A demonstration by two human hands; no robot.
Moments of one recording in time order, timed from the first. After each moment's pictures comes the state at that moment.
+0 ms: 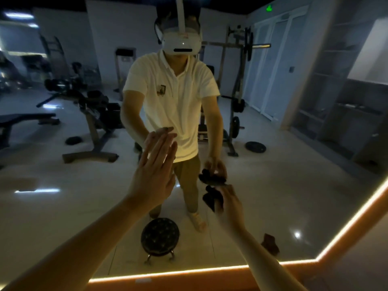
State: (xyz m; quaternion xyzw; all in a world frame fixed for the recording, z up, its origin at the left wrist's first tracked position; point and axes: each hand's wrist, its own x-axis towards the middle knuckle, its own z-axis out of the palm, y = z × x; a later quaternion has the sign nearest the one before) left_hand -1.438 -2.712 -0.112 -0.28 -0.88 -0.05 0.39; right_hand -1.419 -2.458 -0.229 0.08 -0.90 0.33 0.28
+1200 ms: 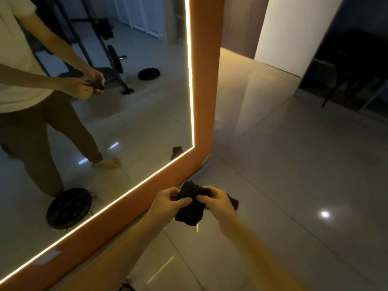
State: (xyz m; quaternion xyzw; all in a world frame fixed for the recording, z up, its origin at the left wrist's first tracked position) left_hand -1.164 -2.283 -0.310 -0.14 -0.77 -0.49 -0.38; right_hand -1.053 -2.141 -0.340 -0.32 -0.58 0.75 0.07
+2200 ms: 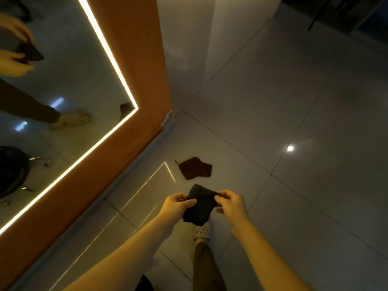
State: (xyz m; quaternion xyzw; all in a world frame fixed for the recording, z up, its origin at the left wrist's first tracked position) left_hand -1.165 -2.065 -0.599 0.03 -0.72 -0.37 -0.58; right_hand -1.019 -1.955 -0.611 -0.59 -0.51 0.62 0.03
